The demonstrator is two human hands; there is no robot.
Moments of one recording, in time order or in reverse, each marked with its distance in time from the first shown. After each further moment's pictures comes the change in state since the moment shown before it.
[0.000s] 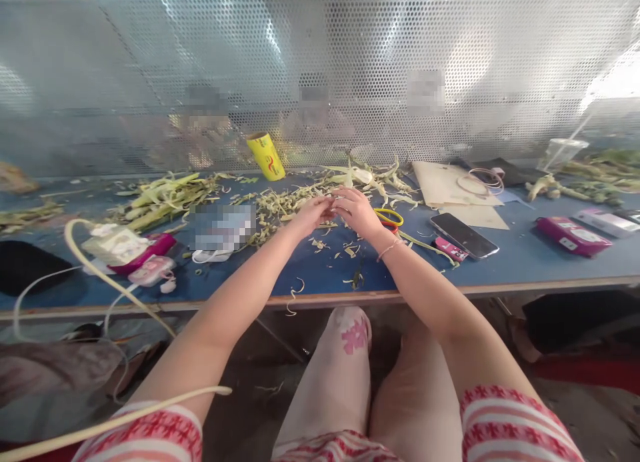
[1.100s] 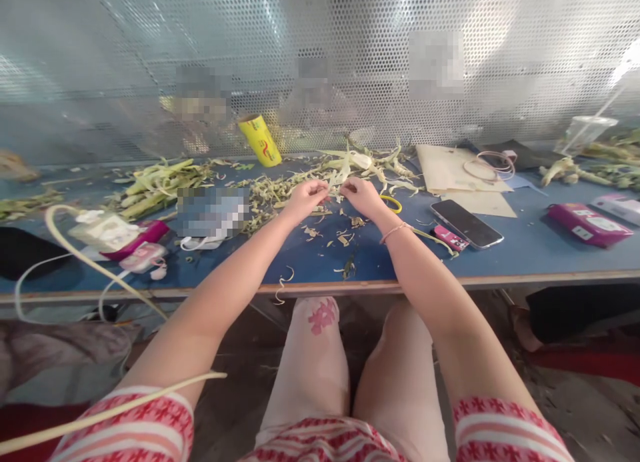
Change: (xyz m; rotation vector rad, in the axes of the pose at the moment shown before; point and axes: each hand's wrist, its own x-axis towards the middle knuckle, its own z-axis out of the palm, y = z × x) left_hand 0.000 -0.007 -0.007 0.536 0.046 0.319; right_hand 0.000 0.013 -0.010 0.205 -0.127 0.643
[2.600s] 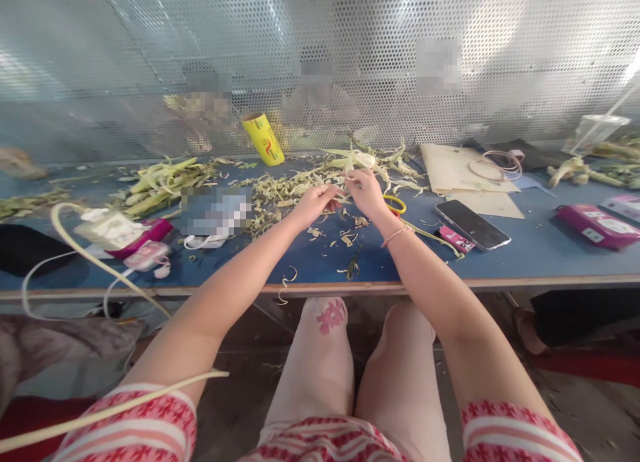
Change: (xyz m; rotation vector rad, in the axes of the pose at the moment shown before) left_hand -0.010 0.020 0.013 -0.170 -0.113 -0.123; right_hand 0.000 -0.001 0.006 0.031 0.228 -0.155
